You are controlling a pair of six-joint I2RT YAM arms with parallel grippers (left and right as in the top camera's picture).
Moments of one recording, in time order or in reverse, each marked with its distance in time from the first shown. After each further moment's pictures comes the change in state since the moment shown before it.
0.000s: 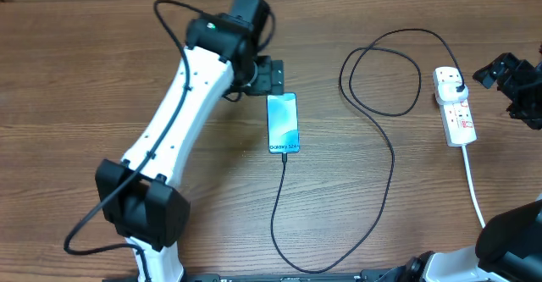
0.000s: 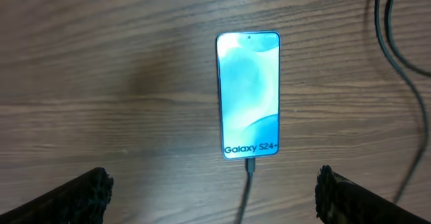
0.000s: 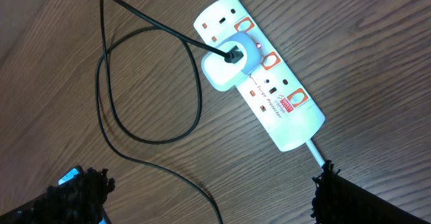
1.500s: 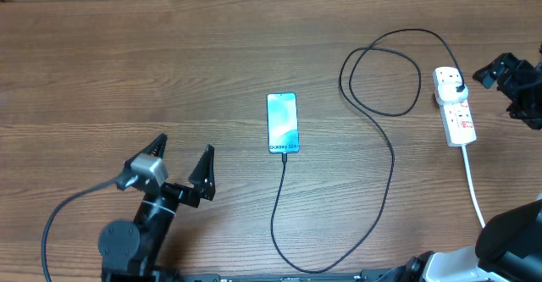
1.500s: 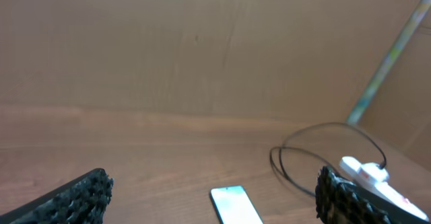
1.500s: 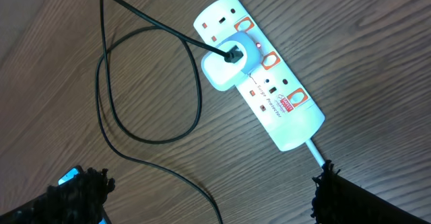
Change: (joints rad) left arm 0.338 -1.721 -1.690 1.302 0.216 0.153; right arm 0.000 0.000 0.000 -0.001 0.001 0.000
